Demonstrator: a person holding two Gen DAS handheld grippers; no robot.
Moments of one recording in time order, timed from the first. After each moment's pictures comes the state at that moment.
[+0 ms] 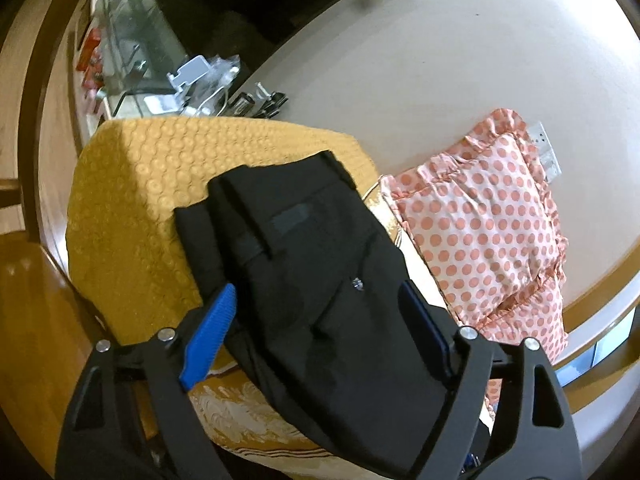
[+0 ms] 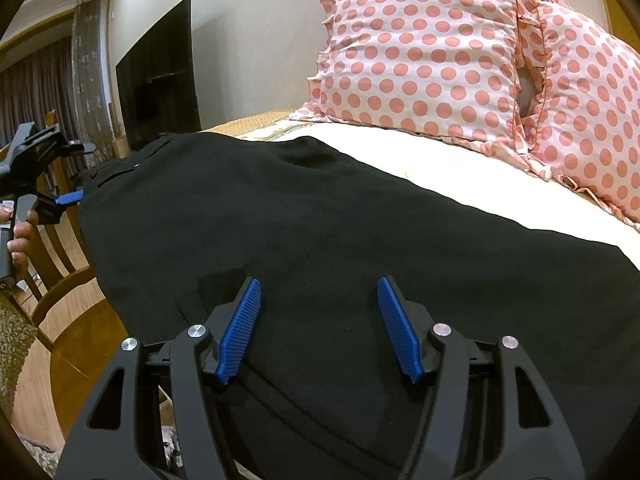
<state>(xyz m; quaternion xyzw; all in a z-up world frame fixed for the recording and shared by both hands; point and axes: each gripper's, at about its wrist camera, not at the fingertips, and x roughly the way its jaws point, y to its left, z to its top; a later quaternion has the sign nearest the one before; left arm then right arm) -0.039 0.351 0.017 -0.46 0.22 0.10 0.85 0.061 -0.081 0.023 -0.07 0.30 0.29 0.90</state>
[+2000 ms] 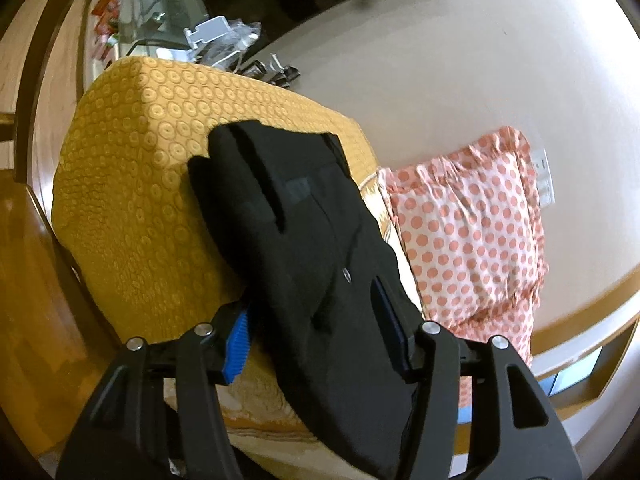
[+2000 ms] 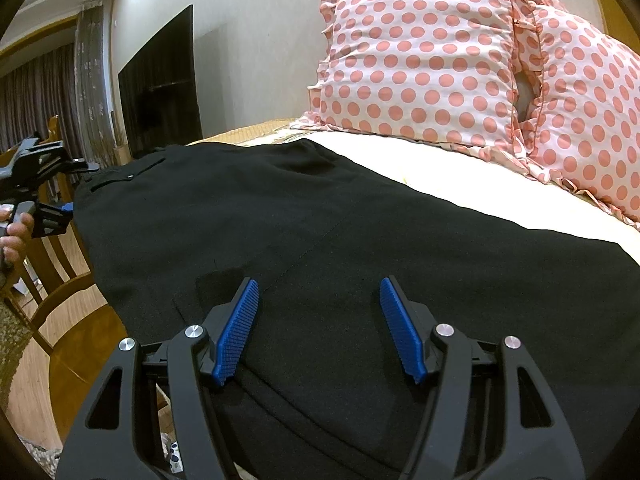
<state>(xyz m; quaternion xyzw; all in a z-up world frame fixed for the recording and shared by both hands) -0.042 0.357 0.001 -0.55 0.22 0.08 0.80 0.066 -0.077 0.025 -0.05 0.29 0.29 0.91</state>
